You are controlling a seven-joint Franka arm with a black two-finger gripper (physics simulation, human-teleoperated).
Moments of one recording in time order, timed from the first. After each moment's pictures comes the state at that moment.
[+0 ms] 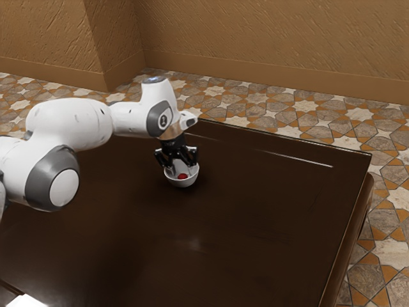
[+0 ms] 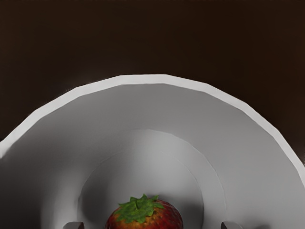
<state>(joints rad) -0.05 0.83 0.12 -1.25 -0.20 2.12 -0.21</state>
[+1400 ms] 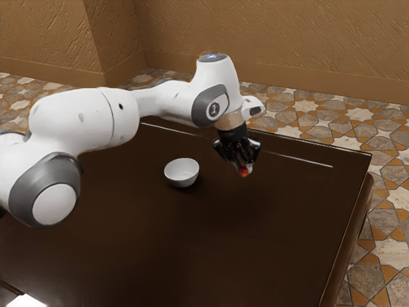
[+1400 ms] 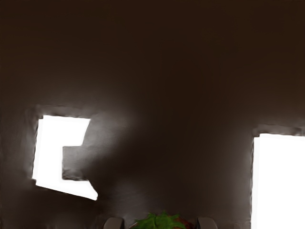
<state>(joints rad) -0.31 0.68 0.08 -1.24 -0.16 2.05 -0.28</state>
